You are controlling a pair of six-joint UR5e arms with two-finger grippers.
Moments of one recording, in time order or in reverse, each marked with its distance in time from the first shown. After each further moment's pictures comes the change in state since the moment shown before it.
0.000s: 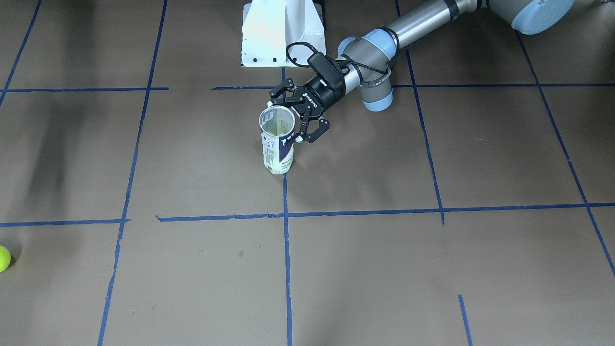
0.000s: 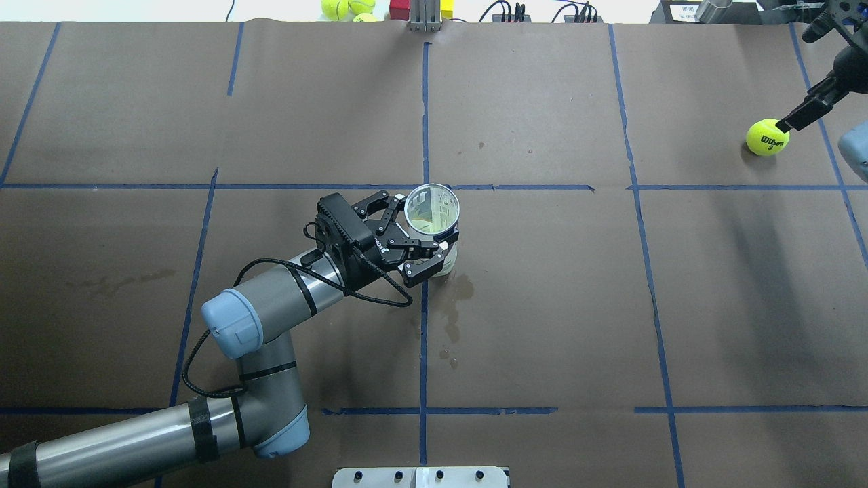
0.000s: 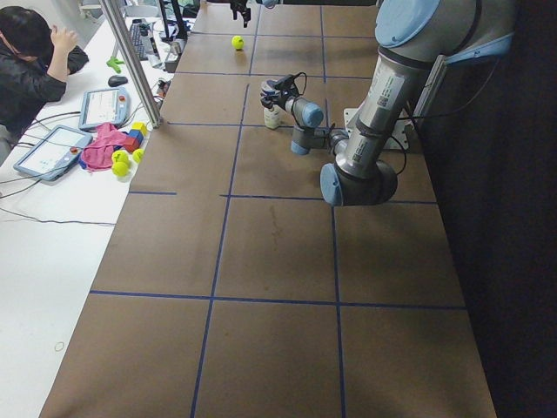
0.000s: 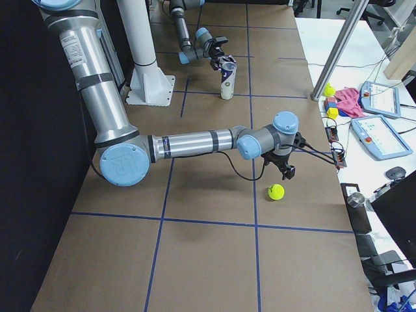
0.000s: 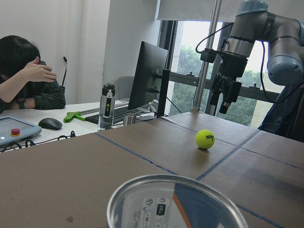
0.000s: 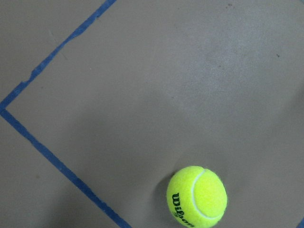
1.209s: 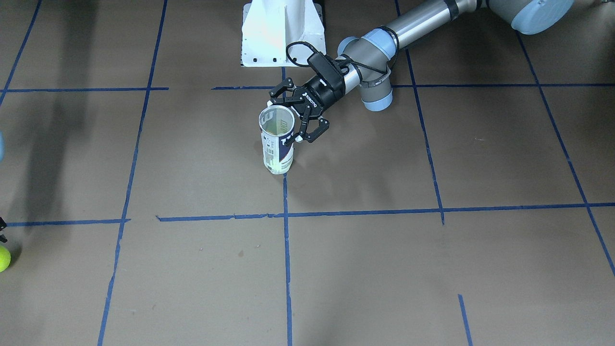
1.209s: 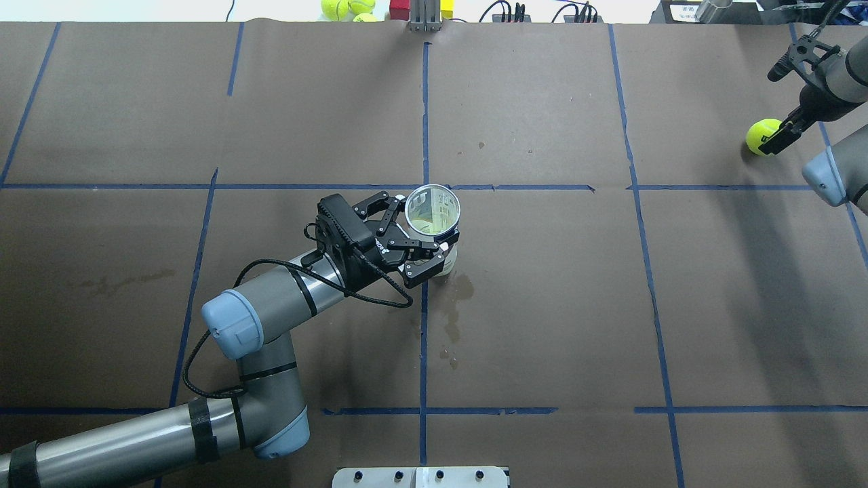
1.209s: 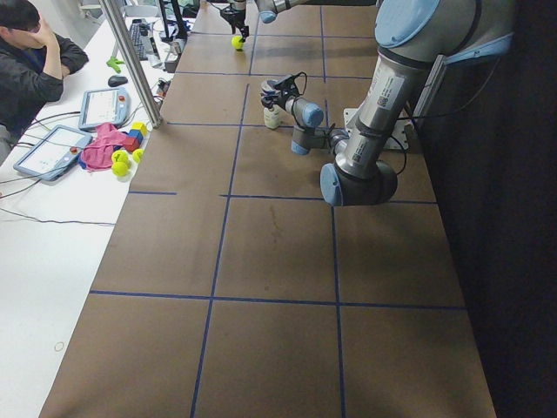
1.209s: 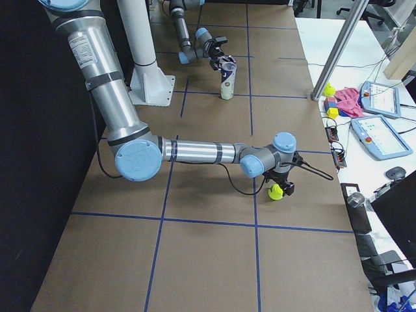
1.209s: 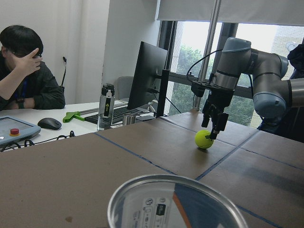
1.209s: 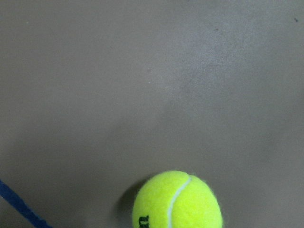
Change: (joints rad) left arm 0.002 0.000 0.000 0.000 0.000 0.000; right arm -0.077 0.045 -0.210 0.133 -0.120 0.019
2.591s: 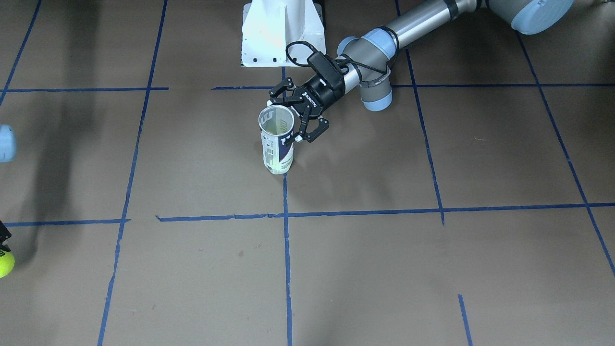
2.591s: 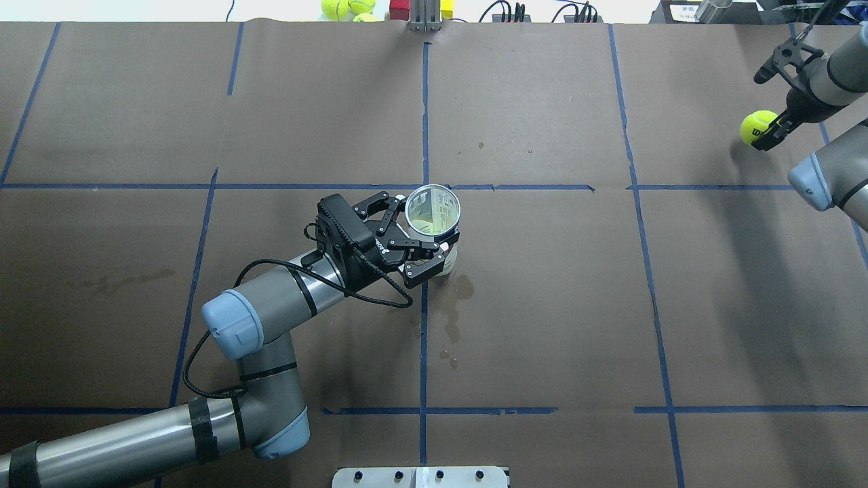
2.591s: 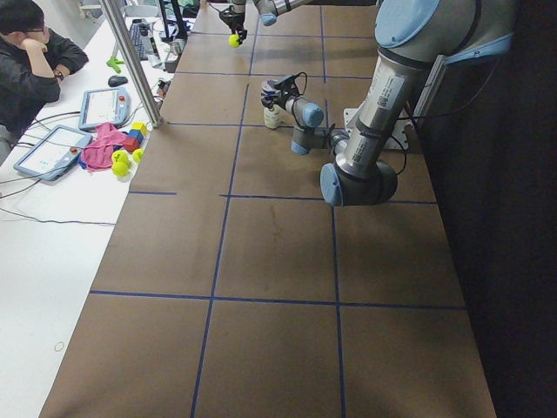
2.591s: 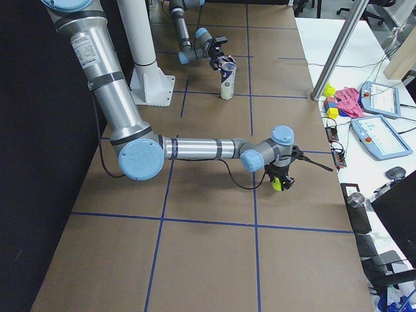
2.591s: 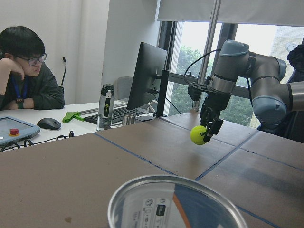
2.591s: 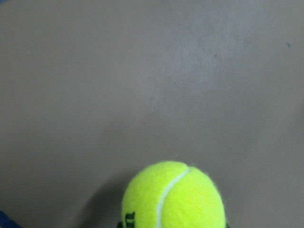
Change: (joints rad) left arm 0.001 -0.001 0.000 -0.001 0.000 0.000; right arm -0.017 0.005 0.084 -0.001 -0.012 0.096
